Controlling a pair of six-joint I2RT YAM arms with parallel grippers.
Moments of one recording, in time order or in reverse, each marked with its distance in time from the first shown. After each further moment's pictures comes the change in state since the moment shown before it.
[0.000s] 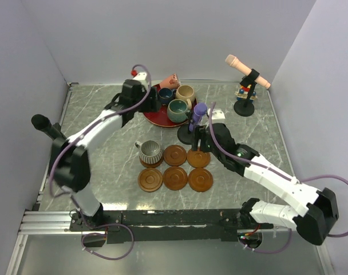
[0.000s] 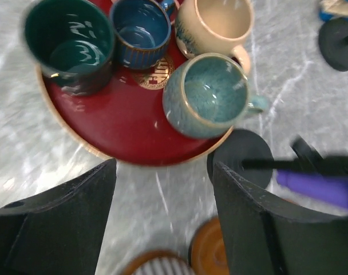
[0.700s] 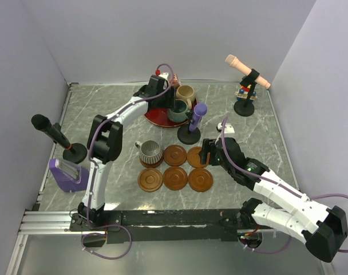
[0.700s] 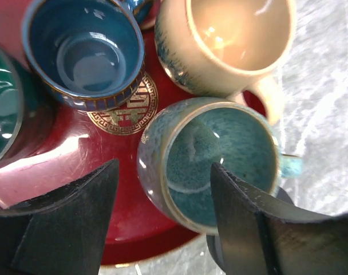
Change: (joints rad) left arm -0.048 0.600 0.569 -0.134 0.021 -0.016; right arm -0.020 -0.220 -0.223 -0.045 -0.034 0.047
